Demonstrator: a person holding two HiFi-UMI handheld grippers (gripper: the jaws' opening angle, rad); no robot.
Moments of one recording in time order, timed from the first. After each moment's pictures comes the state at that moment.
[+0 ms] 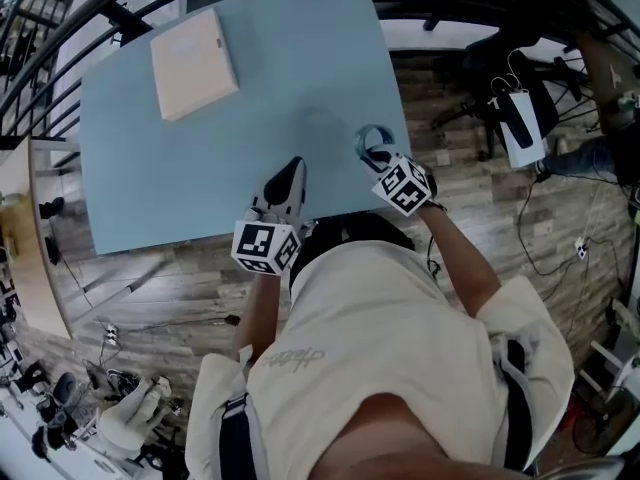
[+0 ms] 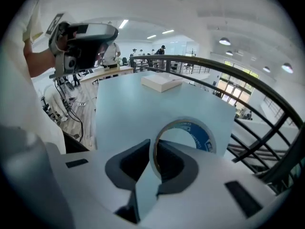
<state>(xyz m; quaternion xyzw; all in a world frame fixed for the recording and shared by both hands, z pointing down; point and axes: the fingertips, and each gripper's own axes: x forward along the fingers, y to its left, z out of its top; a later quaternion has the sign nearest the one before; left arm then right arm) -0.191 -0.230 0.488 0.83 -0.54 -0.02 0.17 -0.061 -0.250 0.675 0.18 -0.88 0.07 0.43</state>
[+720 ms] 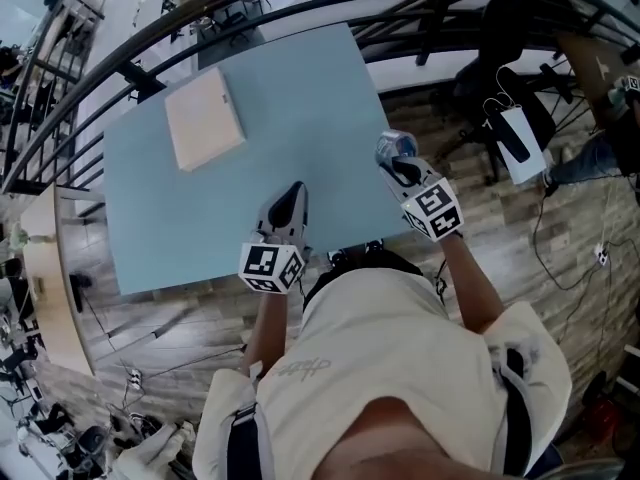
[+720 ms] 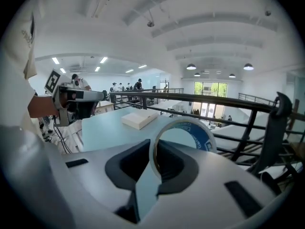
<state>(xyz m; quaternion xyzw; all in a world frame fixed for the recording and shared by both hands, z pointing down) -0.171 -0.239 0.450 0.84 -0.52 -0.02 0.12 -0.008 -0.285 0.536 0.33 -0.91 0.08 0.24</state>
